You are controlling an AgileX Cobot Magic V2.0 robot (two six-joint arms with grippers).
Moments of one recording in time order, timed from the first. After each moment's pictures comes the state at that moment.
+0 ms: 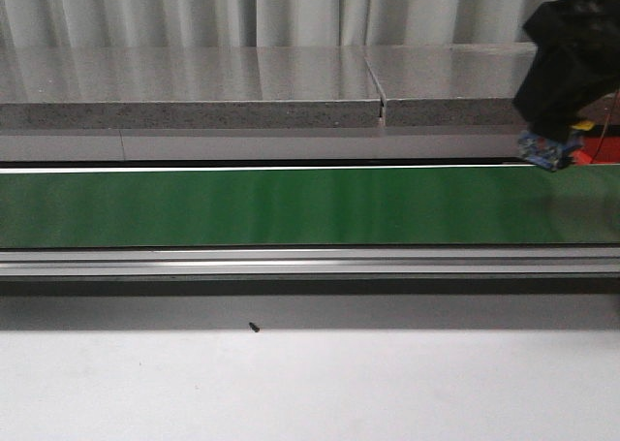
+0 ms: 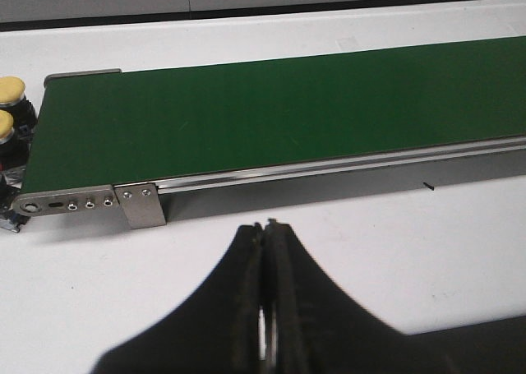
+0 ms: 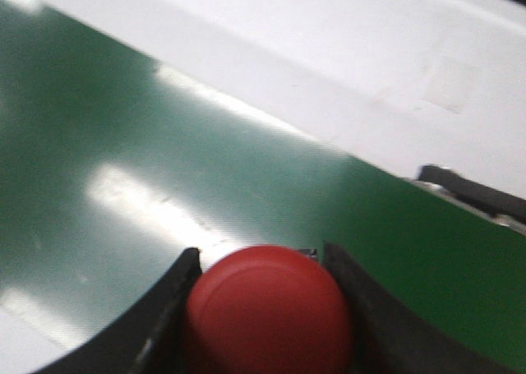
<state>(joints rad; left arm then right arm) -0.11 0.25 -0.63 -0.10 0.98 0.06 0.05 1.45 -1.01 0.47 0.53 -0.63</state>
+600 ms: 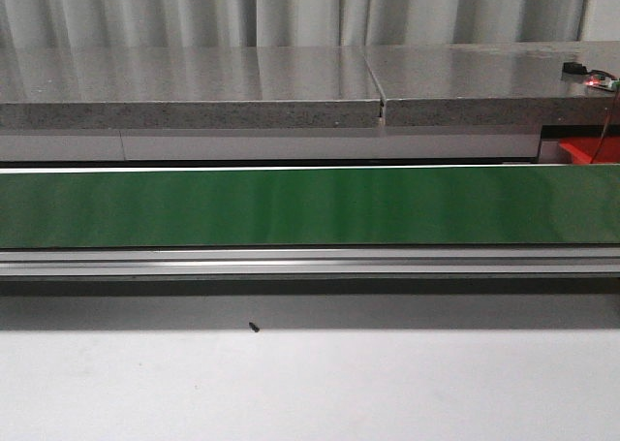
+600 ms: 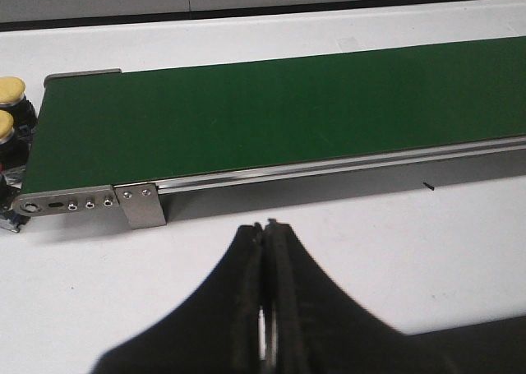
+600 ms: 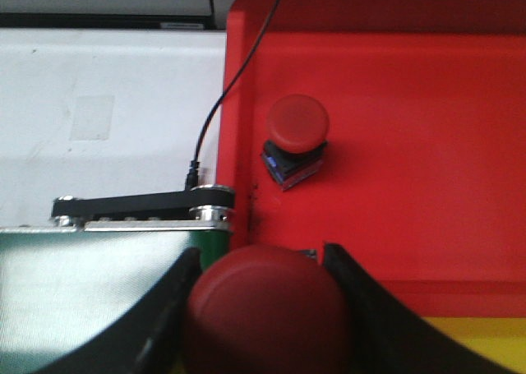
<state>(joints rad) -0.11 0.25 -0.63 -0.10 0.98 0.06 -0.39 1.51 -1.08 0.49 0.46 -0.63</state>
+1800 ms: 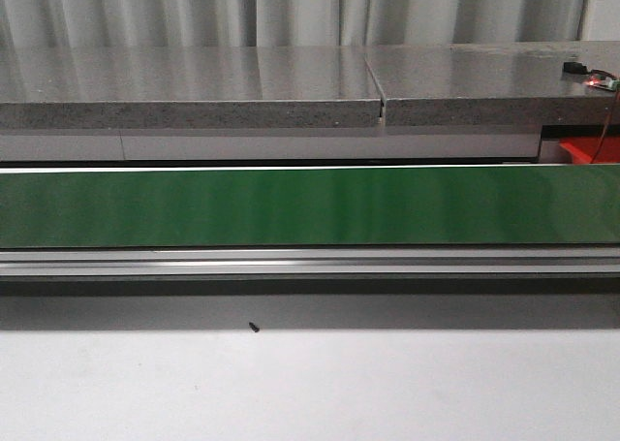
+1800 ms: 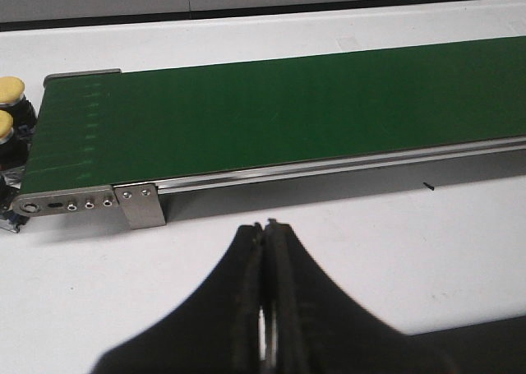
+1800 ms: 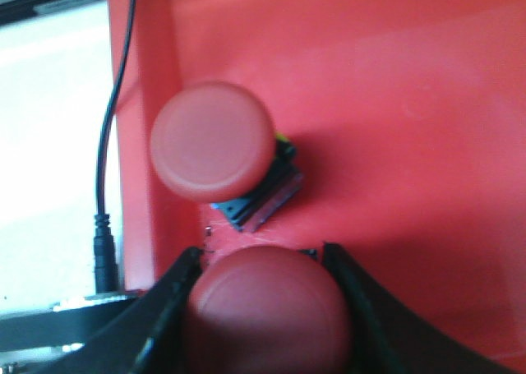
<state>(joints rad) -0.11 0.25 -0.63 -0.10 0.98 0.06 -0.39 1.90 -1.22 0.67 0.34 -0.64</state>
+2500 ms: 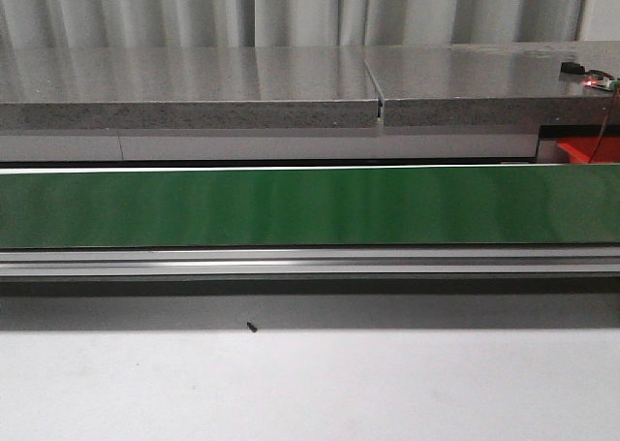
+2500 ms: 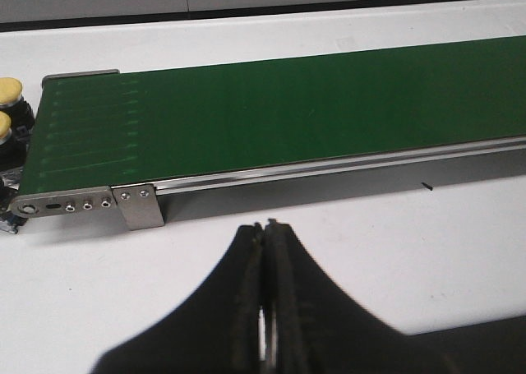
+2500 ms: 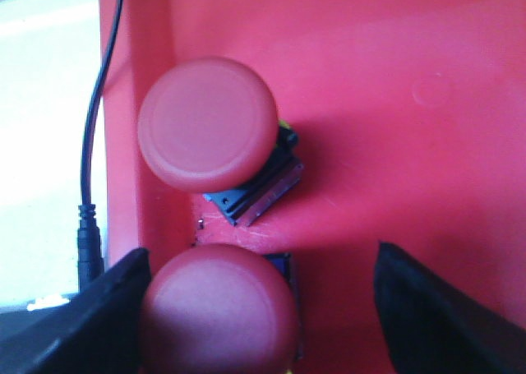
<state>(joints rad) -0.11 0.25 -0.63 -0.10 0.98 0.06 -0.38 1.92 -1.22 0.67 0.33 -0.66</state>
